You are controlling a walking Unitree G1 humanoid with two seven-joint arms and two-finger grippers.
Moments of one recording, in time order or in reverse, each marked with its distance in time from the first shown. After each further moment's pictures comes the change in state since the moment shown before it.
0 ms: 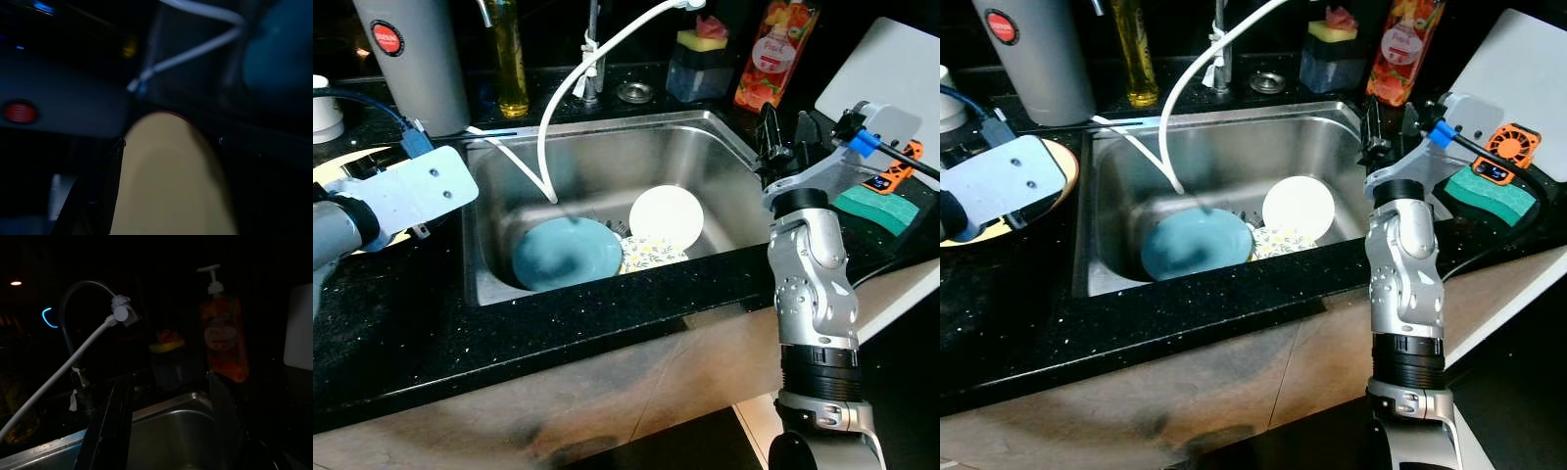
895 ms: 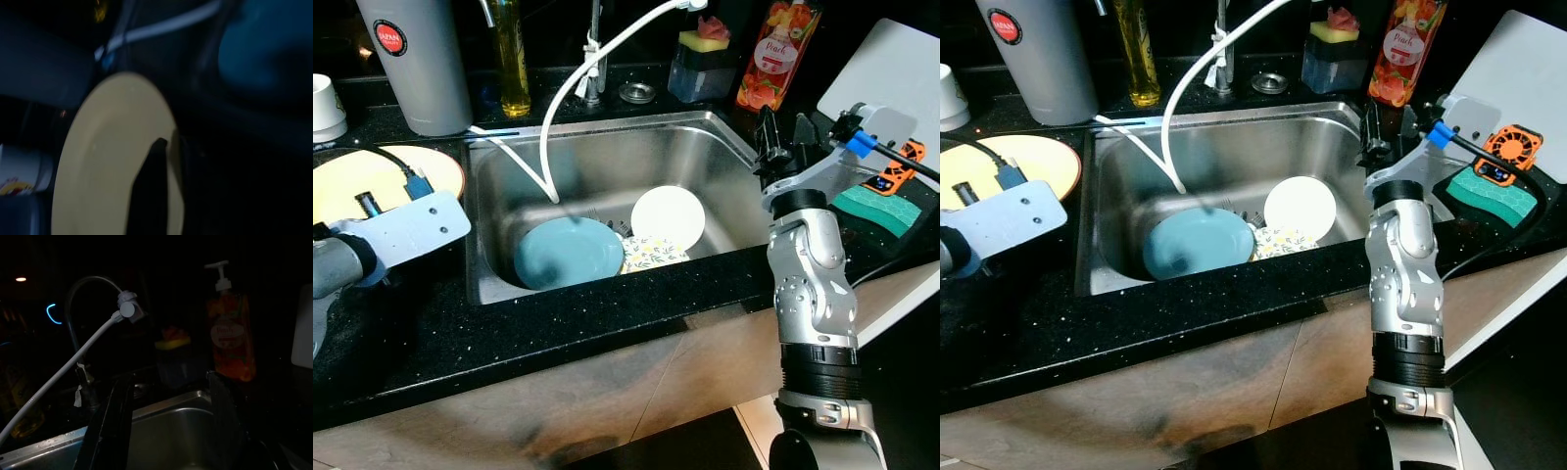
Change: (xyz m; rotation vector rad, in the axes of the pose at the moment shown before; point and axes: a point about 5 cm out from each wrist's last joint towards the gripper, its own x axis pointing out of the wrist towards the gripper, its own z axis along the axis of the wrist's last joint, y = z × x) left arm 0.009 -0.018 -0.015 -0.170 0.039 -0.043; right arm 0.001 -0.001 -0.002 -0.005 0.009 0.006
